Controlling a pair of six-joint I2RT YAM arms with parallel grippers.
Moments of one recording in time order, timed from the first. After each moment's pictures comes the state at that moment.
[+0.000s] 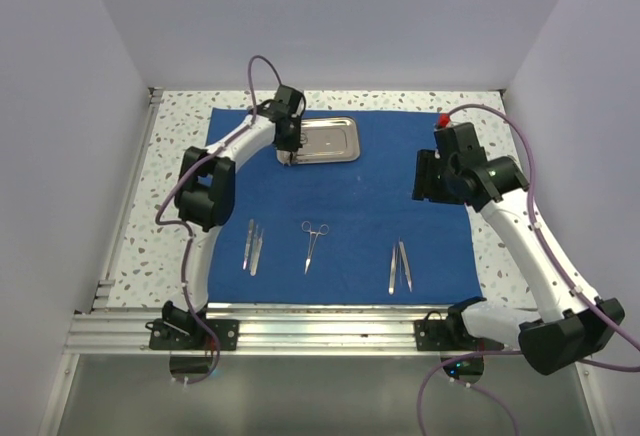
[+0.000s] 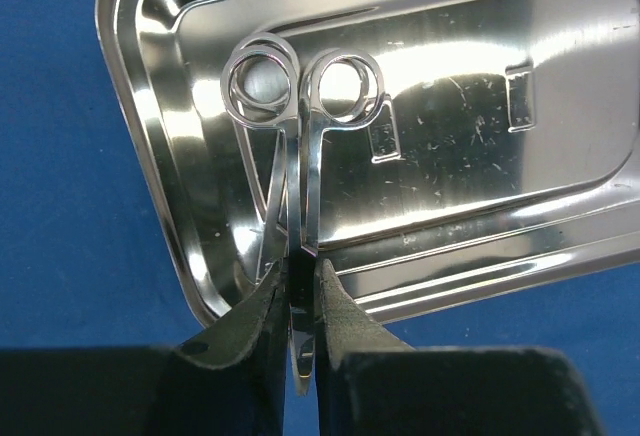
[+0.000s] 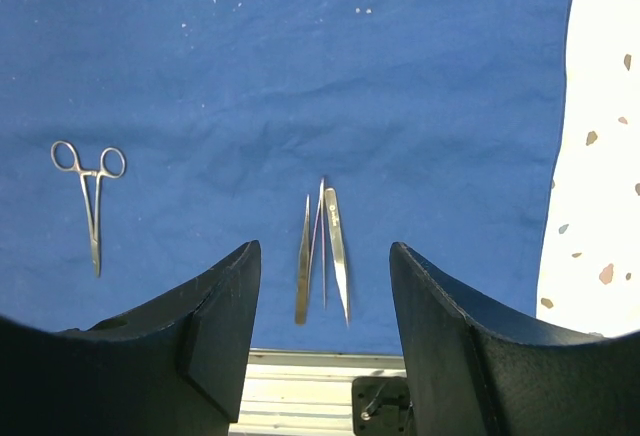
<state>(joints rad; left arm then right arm) -0.39 2.29 1.92 -0.60 -0.08 -0.30 0.35 1.19 1.29 -1.06 0.16 0.41</state>
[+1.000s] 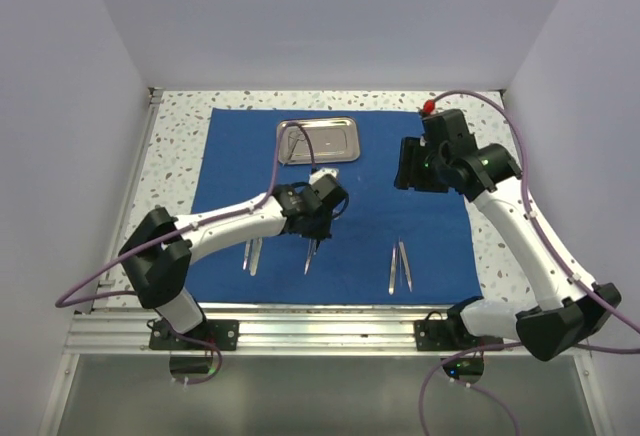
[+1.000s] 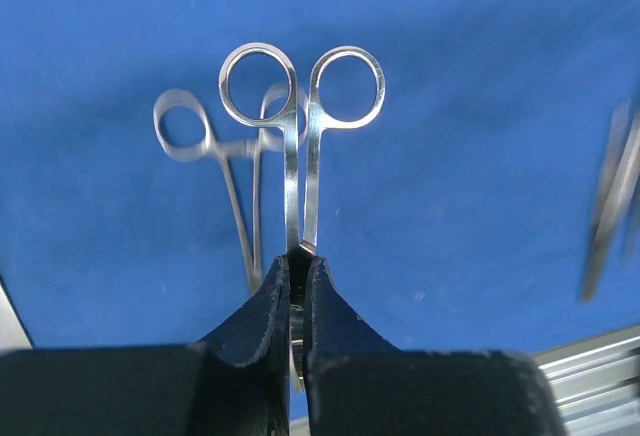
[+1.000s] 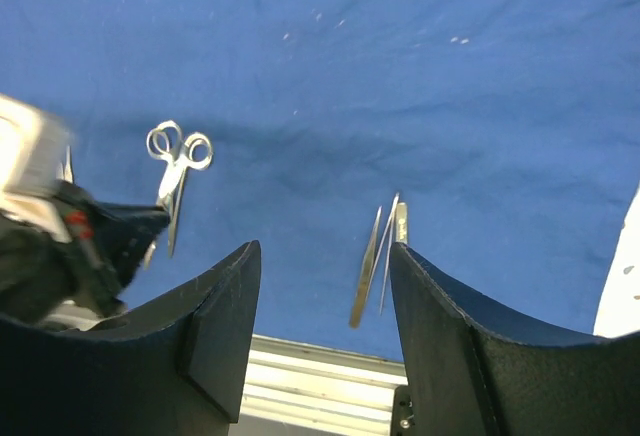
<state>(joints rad) -0.92 1.64 1.21 -0.65 -0.22 -0.70 0.42 1.26 1.42 -1.05 0.09 0.45</state>
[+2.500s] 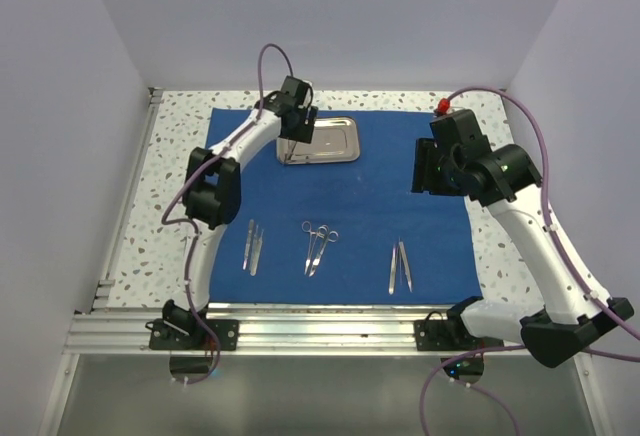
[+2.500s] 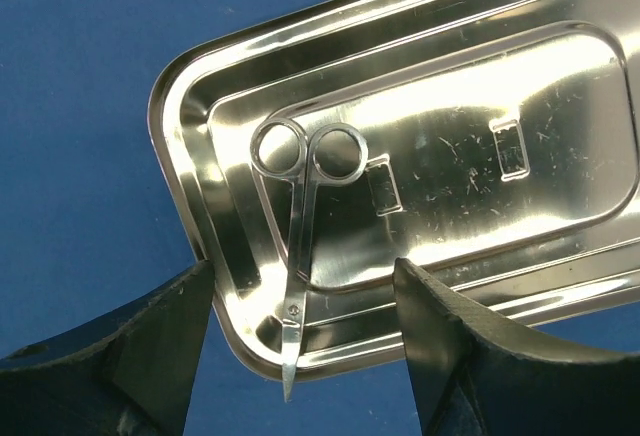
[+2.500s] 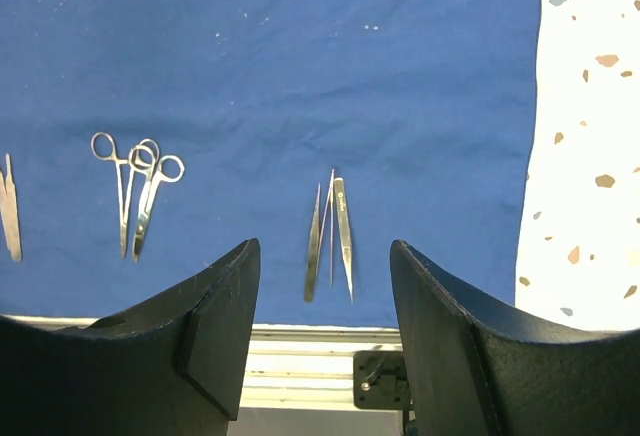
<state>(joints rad) -0.42 2.36 2.09 -0.65 -0.19 -0.15 0.47 1.23 1.54 -1.24 0.26 0.46</state>
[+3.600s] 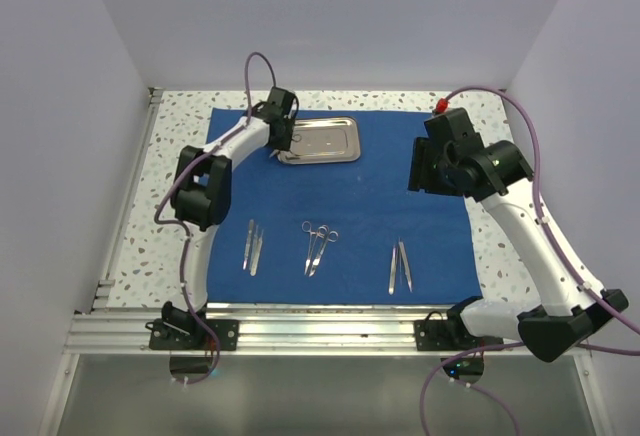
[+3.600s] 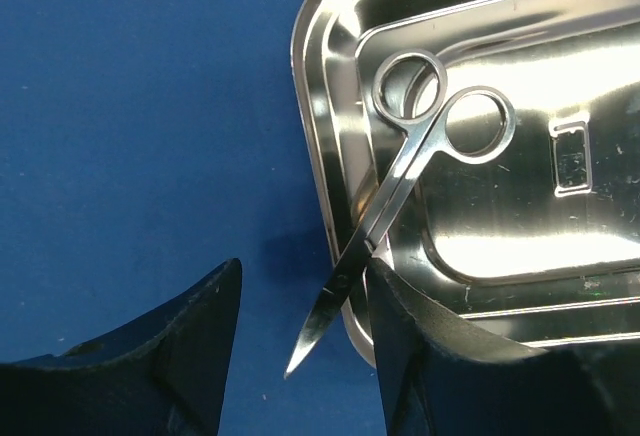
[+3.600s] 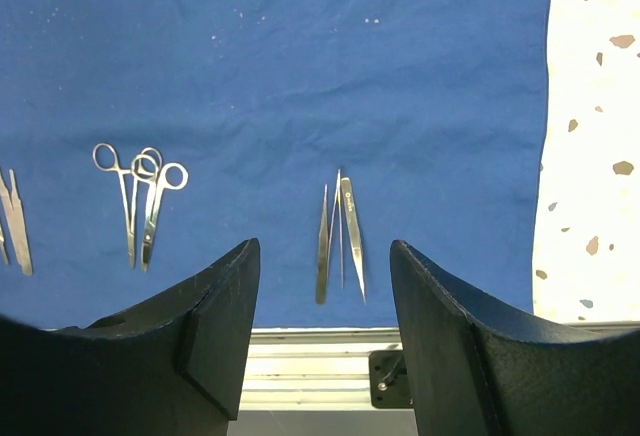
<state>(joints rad) -0.36 2.29 1.86 -0.54 -0.28 -0.13 0.47 1.26 1.53 -1.23 0.28 0.52</state>
